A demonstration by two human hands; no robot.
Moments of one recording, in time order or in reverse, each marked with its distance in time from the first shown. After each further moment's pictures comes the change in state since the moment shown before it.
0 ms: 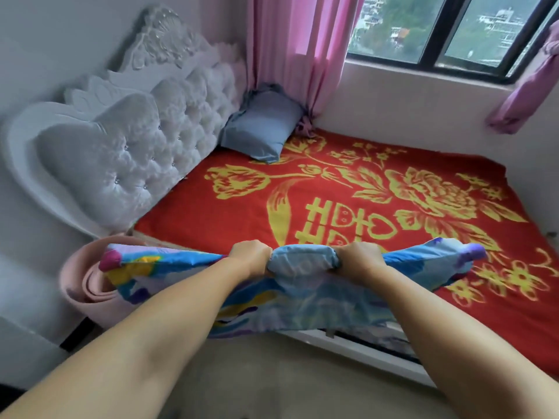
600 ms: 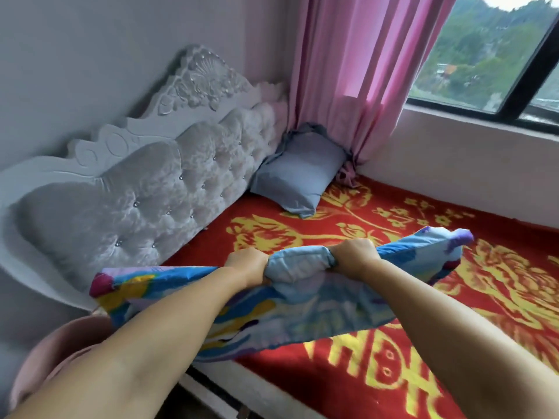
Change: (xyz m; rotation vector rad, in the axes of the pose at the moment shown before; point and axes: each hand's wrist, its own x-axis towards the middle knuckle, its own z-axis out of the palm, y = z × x) left_hand 0.236 -0.183 -0.105 -0.142 0.073 -0.257; right_hand 0.356 -0.004 -0.115 -0.170 0.092 -0.242
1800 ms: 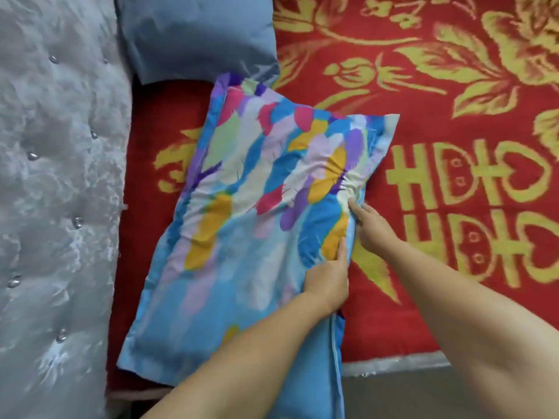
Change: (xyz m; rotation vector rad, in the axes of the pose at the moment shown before) left_hand 0.266 -0.038 0.234 -0.186 -0.515 0.466; right_hand 0.241 -0.070 0.308 0.990 -0.333 0.794
